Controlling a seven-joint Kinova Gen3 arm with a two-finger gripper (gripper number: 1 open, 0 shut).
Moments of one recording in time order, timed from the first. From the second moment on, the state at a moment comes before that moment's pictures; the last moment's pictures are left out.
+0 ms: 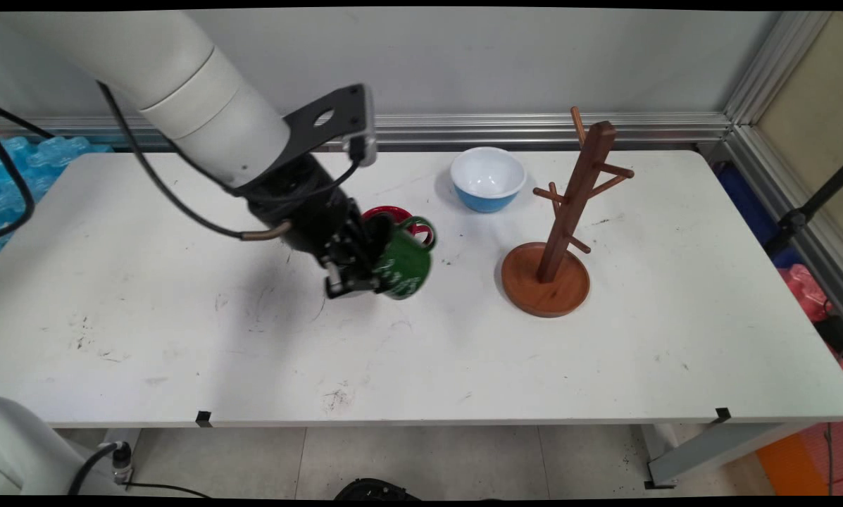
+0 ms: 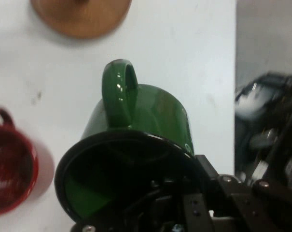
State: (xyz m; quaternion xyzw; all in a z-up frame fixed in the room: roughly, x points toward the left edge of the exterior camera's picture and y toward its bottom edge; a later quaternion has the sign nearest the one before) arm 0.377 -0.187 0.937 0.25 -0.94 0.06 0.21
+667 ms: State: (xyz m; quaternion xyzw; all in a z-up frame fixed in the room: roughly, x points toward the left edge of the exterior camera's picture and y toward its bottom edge) arm 0.394 -0.170 0.900 0.19 -0.98 0.07 0.09
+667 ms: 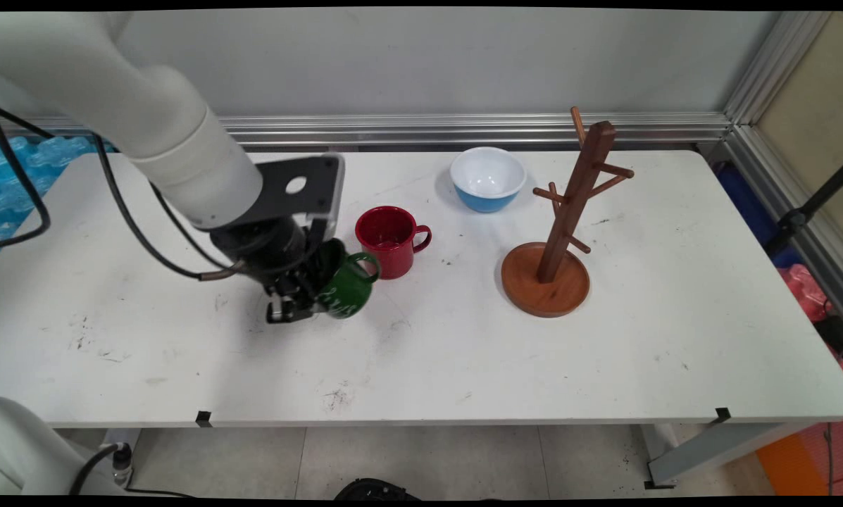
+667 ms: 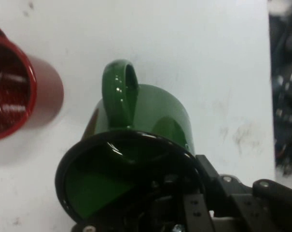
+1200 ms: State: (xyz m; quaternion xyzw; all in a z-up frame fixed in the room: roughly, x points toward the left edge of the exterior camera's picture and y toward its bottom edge) arm 0.408 -0.165 0.866 0.12 -0.99 0.09 0.01
